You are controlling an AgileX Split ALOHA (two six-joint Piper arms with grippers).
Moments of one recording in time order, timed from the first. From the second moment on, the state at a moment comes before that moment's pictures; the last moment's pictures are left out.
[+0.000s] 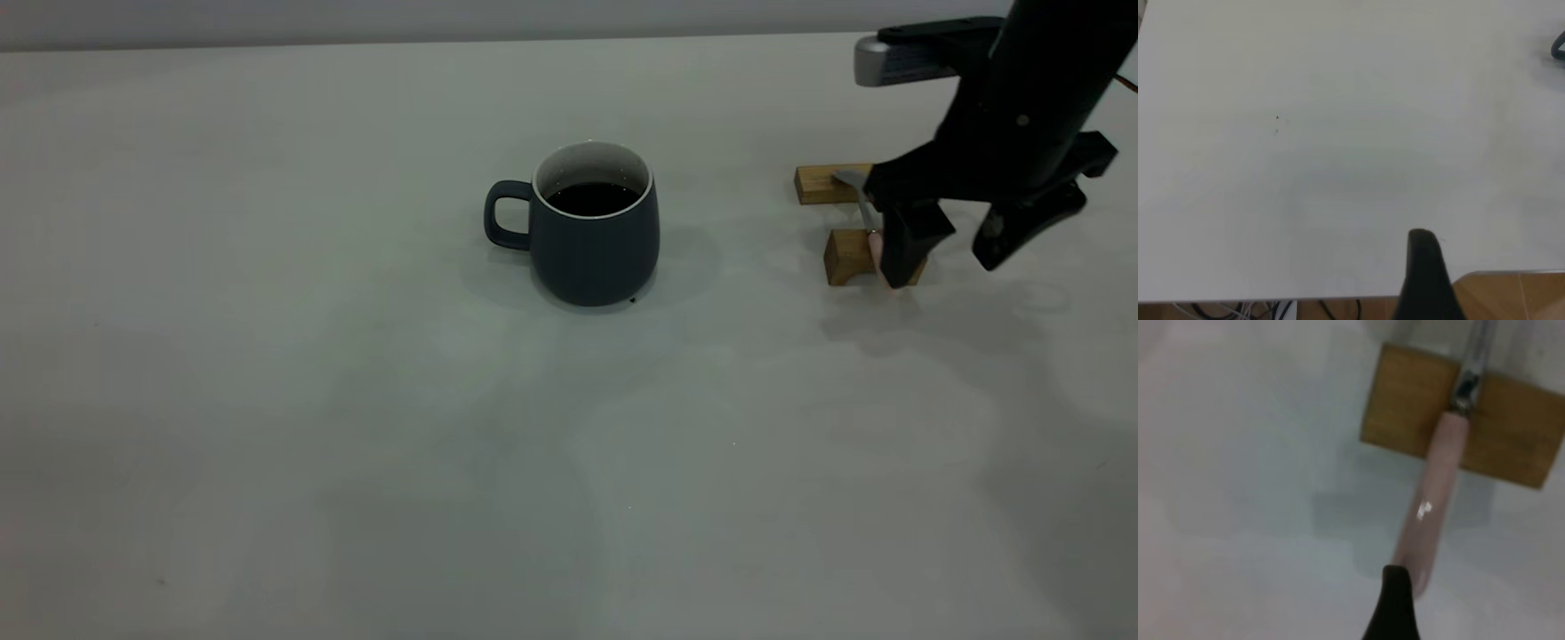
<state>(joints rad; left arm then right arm) -0.04 -0.02 -0.49 0.04 1.14 -0.03 0.18 2.24 -1.21 0.12 0.46 -0.19</state>
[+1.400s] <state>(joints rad) -0.04 -0.02 -0.49 0.04 1.14 -0.03 0.22 2.27 -1.76 0.22 1.13 -0.11</state>
